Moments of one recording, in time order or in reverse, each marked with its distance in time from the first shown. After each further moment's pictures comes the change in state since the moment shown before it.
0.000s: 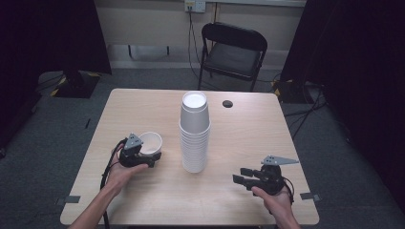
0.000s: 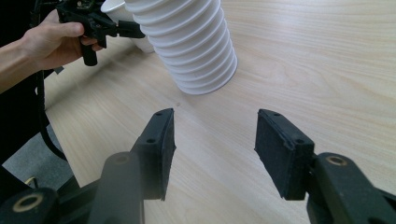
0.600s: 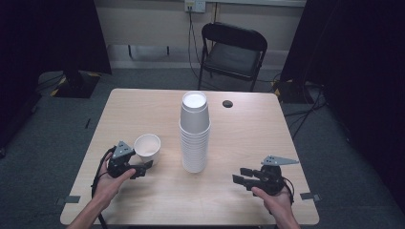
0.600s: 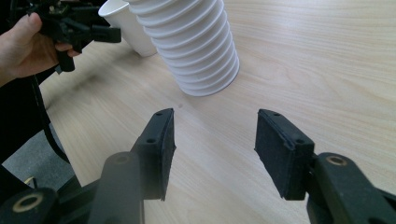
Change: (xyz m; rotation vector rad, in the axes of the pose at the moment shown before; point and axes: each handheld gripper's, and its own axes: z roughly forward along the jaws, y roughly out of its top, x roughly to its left) left arm -0.008 -0.016 -0.040 0.003 0.024 -0.013; right arm 0.002 0.001 -0.002 -0.008 -0.003 -0.008
